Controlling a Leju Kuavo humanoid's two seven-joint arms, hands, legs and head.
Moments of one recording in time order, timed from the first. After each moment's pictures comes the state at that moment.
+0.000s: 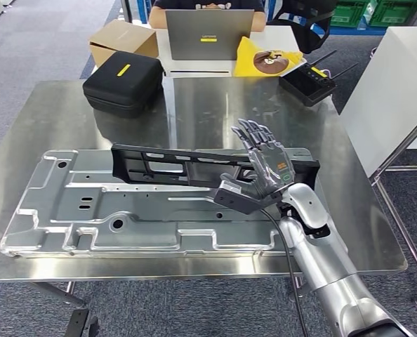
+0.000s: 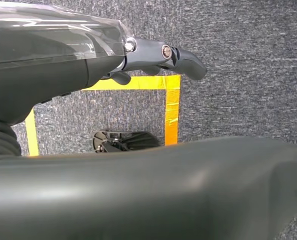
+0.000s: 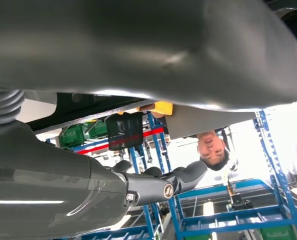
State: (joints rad) left arm -0.15 -0.16 1.15 -0.24 -1.05 0.00 -0.31; right arm -0.52 -0.05 0.38 -1.24 1.10 -0.16 -0.20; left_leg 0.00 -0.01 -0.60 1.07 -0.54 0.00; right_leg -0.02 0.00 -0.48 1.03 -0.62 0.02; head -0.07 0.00
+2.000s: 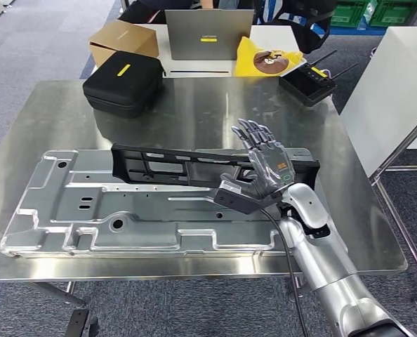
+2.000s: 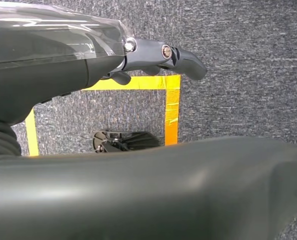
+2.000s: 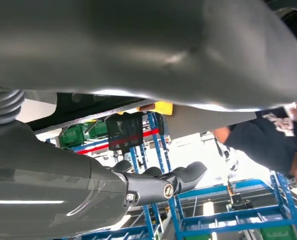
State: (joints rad) left arm -0.15 -0.16 1.15 -0.24 -1.05 0.00 -0.31; right arm -0.52 -0.05 0.38 -1.24 1.10 -0.16 -0.20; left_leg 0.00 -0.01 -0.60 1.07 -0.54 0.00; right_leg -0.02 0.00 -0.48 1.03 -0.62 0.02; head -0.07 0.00
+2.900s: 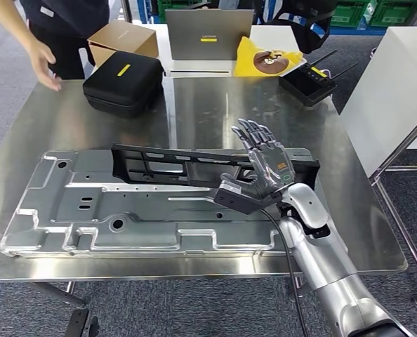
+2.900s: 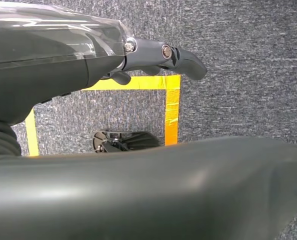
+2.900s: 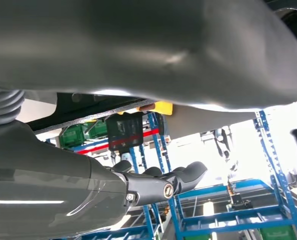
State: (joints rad) left arm -0.15 -0.16 1.15 -0.24 -1.05 0.00 -0.31; right arm -0.52 -0.05 0.38 -1.24 1.10 -0.16 -0.20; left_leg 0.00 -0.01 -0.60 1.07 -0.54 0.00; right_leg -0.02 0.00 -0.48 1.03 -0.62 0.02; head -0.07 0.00
